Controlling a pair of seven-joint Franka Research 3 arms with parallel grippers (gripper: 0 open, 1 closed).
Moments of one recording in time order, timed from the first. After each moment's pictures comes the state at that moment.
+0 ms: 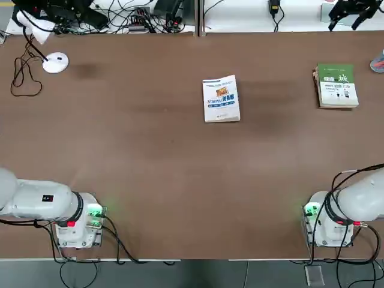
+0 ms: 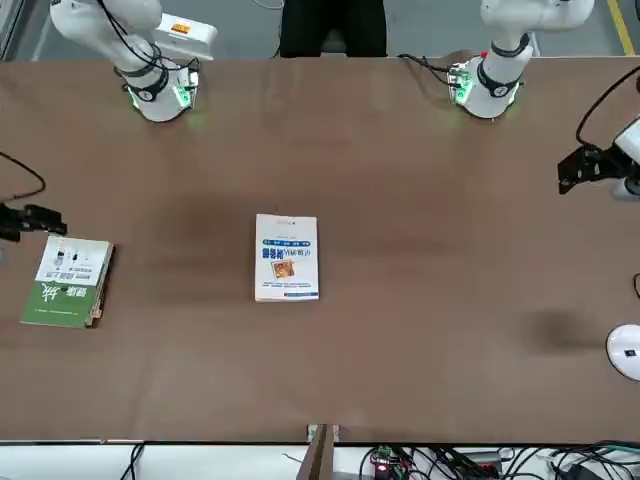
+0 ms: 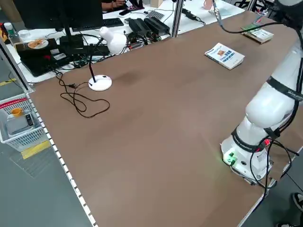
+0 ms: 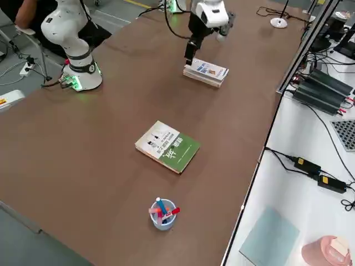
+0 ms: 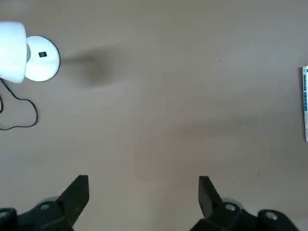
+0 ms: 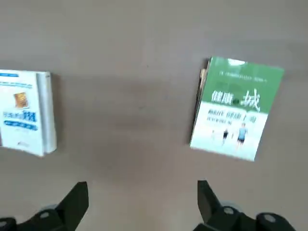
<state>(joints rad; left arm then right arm) -0.07 0.02 -0.10 -1.53 0.03 1.57 -0.02 0.22 0.21 -0.27 -1.44 0.13 1.52 -0.14</state>
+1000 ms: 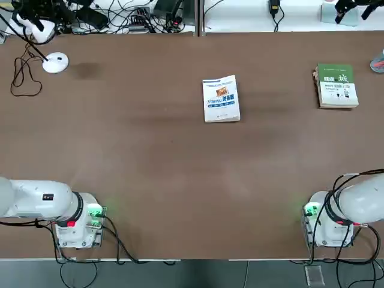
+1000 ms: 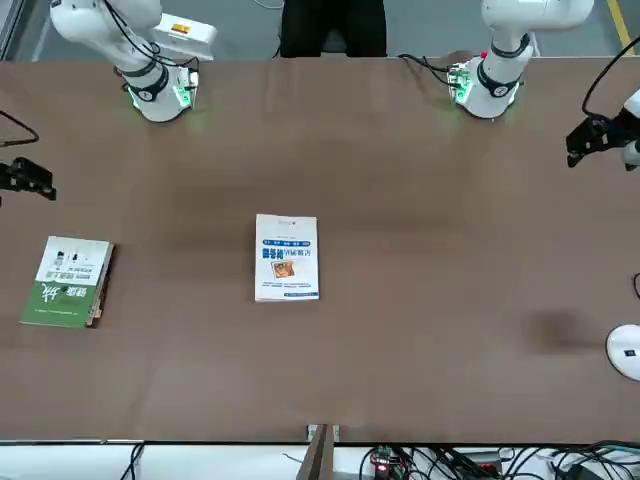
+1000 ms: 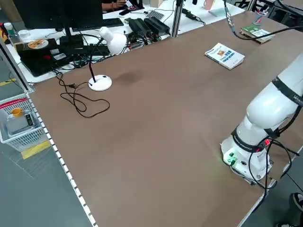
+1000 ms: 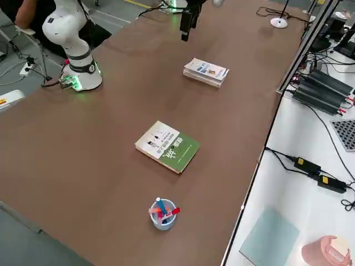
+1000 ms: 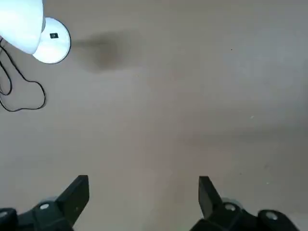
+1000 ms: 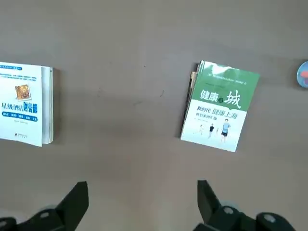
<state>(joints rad) -0.03 -0.14 -0.10 -1.72 0.03 1.62 -0.03 0.29 0.10 -0.27 -1.46 0.02 1.51 -0.11</state>
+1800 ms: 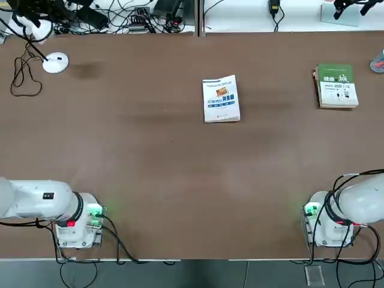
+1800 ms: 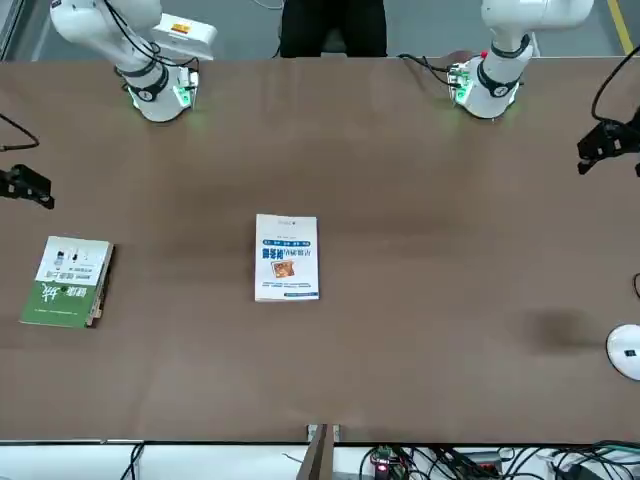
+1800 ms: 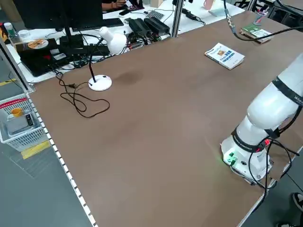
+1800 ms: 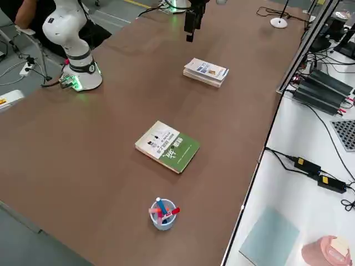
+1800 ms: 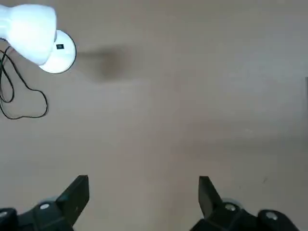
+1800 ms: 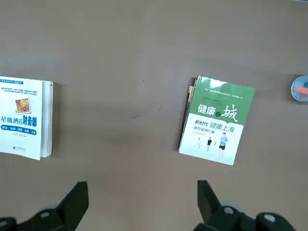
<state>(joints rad) 0.01 -0.14 -0.09 -1.72 0.00 1.68 -0.01 0.29 0.10 -0.27 -1.46 0.02 1.57 -0.11</state>
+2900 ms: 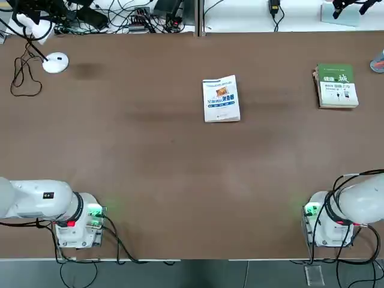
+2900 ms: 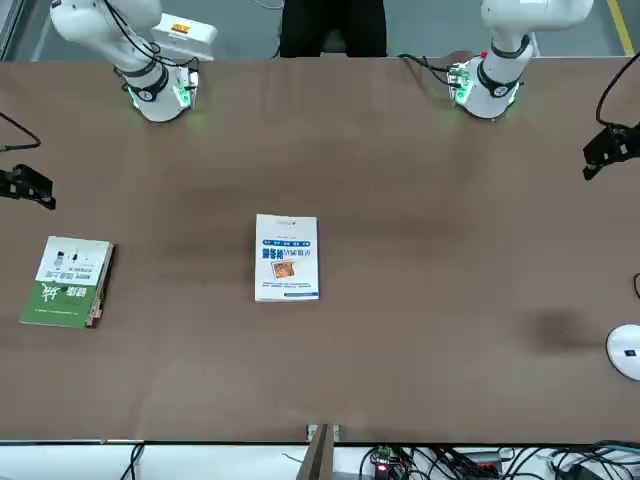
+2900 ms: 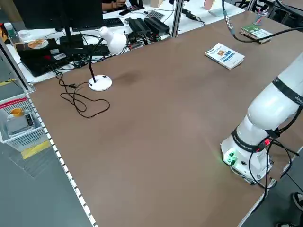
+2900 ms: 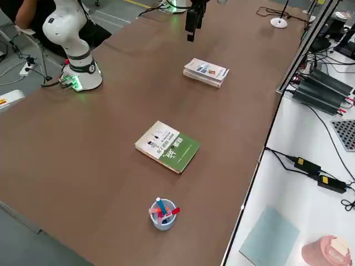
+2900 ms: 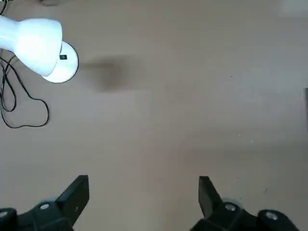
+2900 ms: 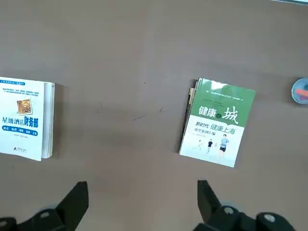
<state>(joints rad) 0.02 -0.14 -0.10 -1.73 0.00 1.73 -0.01 0.30 0.10 -0.27 -1.46 0.02 1.57 -0.11</state>
